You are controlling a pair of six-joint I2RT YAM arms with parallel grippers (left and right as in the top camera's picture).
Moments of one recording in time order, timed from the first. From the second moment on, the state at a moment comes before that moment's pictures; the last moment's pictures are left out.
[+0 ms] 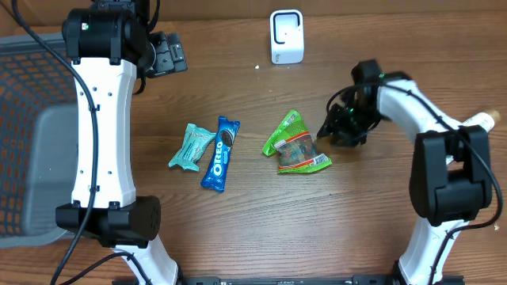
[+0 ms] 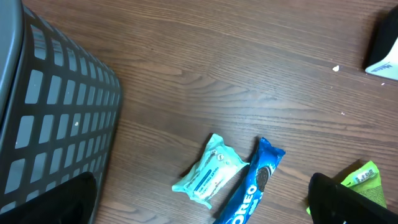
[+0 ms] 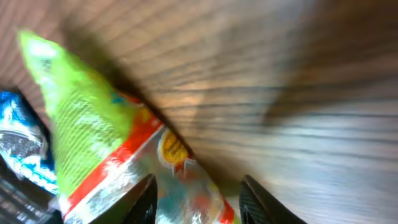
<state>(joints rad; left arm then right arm) -0.06 1.92 2.33 -1.55 -0.17 -0.33 0.15 2.06 1.49 -1.00 -0.49 0.43</state>
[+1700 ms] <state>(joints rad) -0.06 1.92 2.33 -1.55 -0.17 -0.33 0.41 2.10 1.73 -1.09 -0.34 0.18</state>
